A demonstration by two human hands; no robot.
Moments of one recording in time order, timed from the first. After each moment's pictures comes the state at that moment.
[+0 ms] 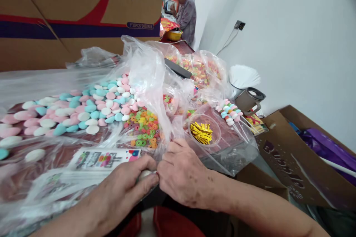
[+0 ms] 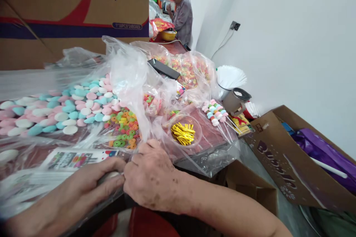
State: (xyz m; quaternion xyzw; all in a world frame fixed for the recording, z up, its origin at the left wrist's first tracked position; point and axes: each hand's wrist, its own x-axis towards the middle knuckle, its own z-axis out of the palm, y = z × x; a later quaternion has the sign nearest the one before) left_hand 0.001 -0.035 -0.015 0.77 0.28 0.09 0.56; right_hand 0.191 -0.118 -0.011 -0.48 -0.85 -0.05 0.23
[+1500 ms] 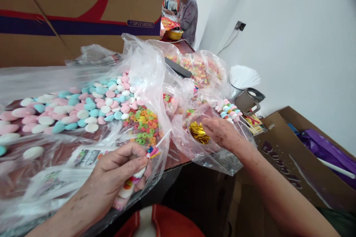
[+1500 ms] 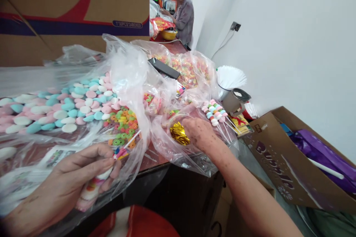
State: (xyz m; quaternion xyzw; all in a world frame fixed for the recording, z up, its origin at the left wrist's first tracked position) left_hand 0.010 -0.038 -0.005 0.49 0.42 0.16 0.74; right_hand 0.302 -0.105 0.013 -0.78 -0.62 0.05 -0.12
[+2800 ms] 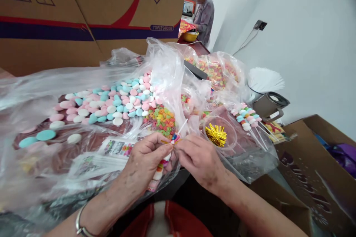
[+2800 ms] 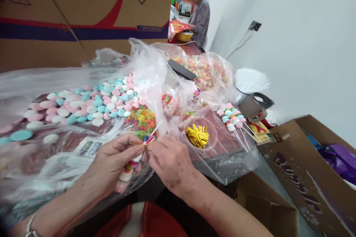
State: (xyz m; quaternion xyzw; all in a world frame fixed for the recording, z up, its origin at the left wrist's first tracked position) left_hand 0.036 -0.044 -0.009 0.45 0.41 0.27 0.74; right_hand 0.191 -0.108 -0.020 -0.57 -0.73 0.09 0.38
